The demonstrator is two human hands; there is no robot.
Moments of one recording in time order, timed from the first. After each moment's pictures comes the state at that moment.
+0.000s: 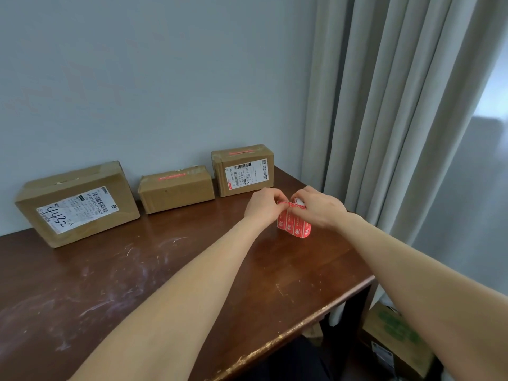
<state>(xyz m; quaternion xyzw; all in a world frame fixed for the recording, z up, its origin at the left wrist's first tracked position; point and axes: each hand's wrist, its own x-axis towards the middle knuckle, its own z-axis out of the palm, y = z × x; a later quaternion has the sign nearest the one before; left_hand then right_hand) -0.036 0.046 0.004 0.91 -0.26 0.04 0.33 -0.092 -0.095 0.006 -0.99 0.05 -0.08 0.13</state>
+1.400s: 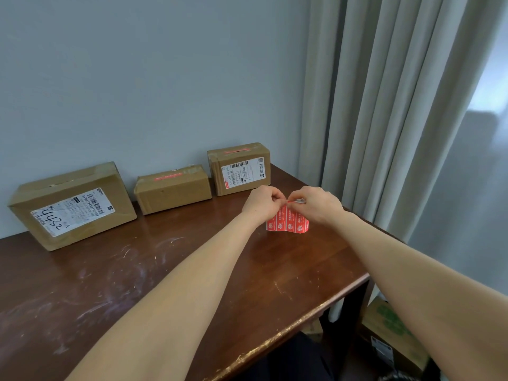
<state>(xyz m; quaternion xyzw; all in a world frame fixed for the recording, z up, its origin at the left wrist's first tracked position) -0.032 0.043 0.006 0.91 -0.27 0.01 0.32 -0.098 -0.094 0.010 -0.98 0.05 -0.09 0.17</state>
